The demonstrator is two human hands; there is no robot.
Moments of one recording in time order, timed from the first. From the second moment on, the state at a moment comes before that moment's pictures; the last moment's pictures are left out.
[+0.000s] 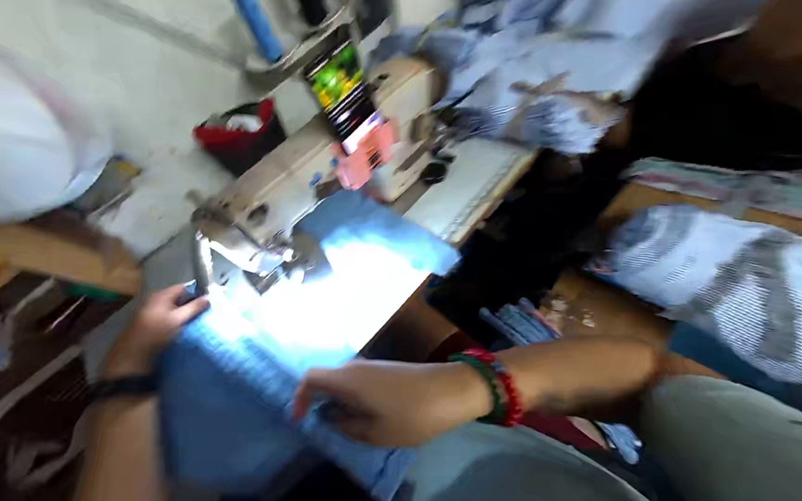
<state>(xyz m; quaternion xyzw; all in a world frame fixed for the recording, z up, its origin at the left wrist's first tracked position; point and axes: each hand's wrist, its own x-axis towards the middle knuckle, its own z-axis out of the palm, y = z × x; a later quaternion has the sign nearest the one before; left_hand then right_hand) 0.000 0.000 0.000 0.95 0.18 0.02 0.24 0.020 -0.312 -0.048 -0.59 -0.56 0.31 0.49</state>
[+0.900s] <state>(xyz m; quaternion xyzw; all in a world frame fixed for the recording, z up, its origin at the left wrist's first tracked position) 0.033 -0.010 -0.104 0.85 0.04 0.01 0.53 0.113 -0.213 -0.160 -0.70 -0.40 0.09 0.59</state>
